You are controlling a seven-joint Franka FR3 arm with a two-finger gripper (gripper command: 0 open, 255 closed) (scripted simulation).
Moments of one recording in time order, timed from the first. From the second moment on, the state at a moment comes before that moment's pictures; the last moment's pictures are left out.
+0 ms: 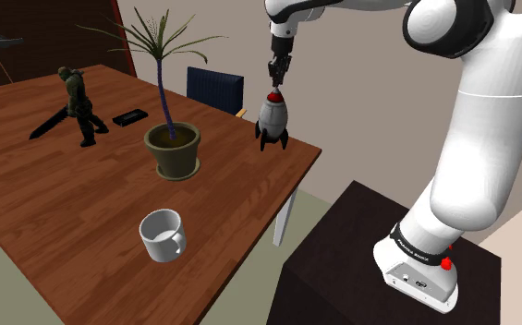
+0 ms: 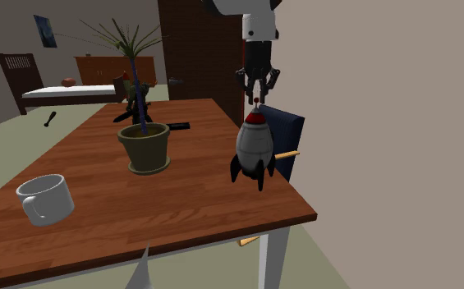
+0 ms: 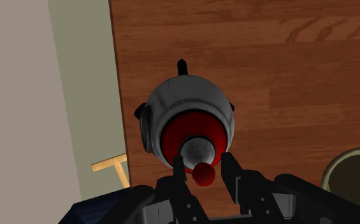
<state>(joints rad) -0.05 0.31 -0.21 -1.53 0.05 1.85 -0.43</state>
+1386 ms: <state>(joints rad) -0.06 0.32 -0.22 -1.36 0.05 1.68 -0.43</state>
